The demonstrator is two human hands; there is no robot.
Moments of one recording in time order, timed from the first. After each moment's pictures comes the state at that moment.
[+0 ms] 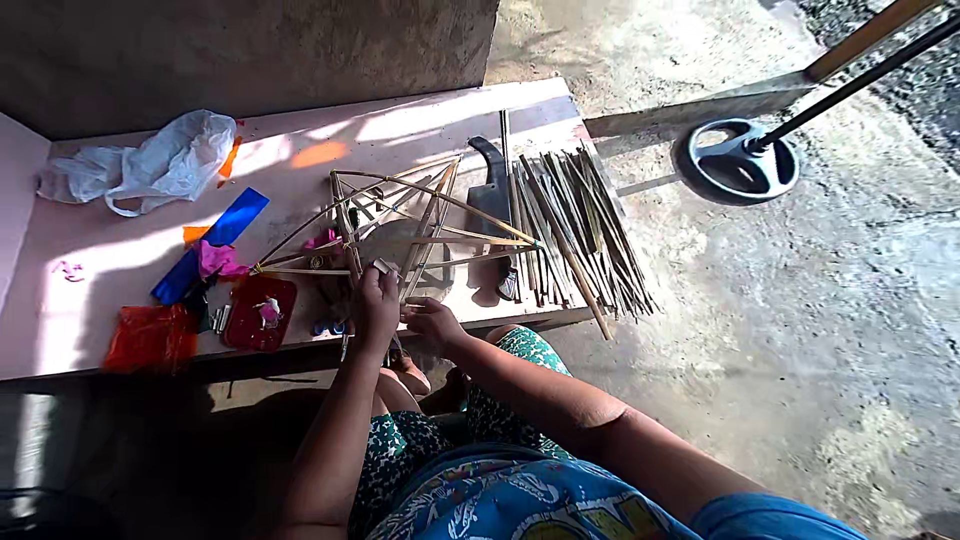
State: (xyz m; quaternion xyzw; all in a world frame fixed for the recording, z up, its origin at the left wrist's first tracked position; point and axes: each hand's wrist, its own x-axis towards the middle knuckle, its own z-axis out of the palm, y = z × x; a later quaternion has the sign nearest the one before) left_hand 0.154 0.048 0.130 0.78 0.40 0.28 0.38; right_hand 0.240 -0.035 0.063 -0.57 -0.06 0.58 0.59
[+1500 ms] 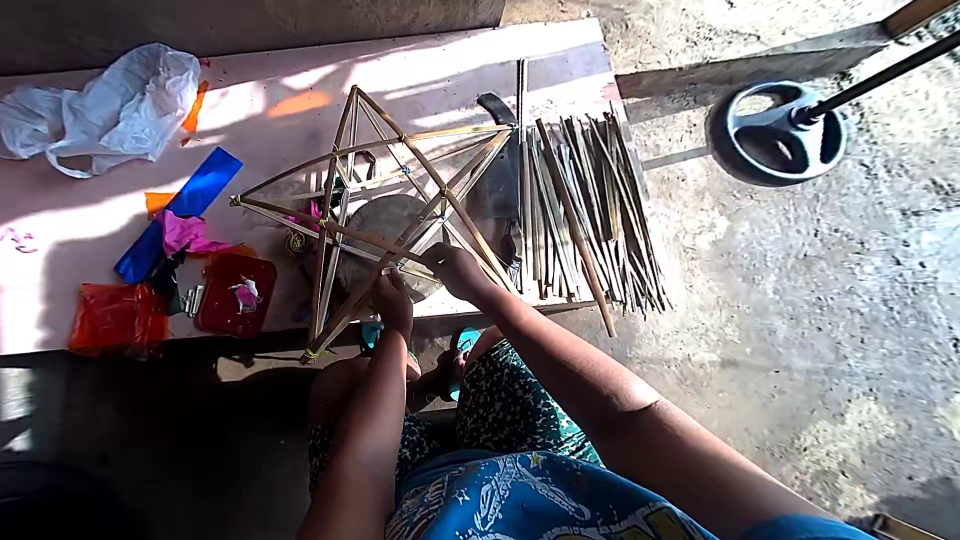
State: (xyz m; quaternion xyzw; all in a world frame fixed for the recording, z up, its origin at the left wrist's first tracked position) left_hand 0.207 0.045 -0.027 0.70 0.56 0.24 0.37; right_hand 0.347 -0.010 0.052 -0.75 -0.41 0.40 0.32
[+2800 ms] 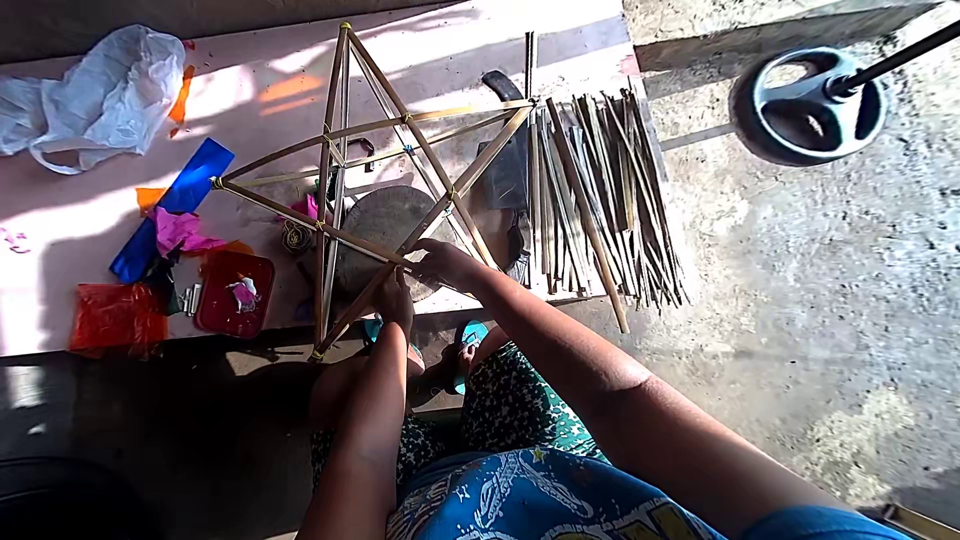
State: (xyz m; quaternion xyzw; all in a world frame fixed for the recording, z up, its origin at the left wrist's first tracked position) left_hand 0.208 0.054 -0.031 0.76 0.56 0.13 0.30; right_hand 0.353 0.021 0.023 -0.61 -0.27 0.63 0.39
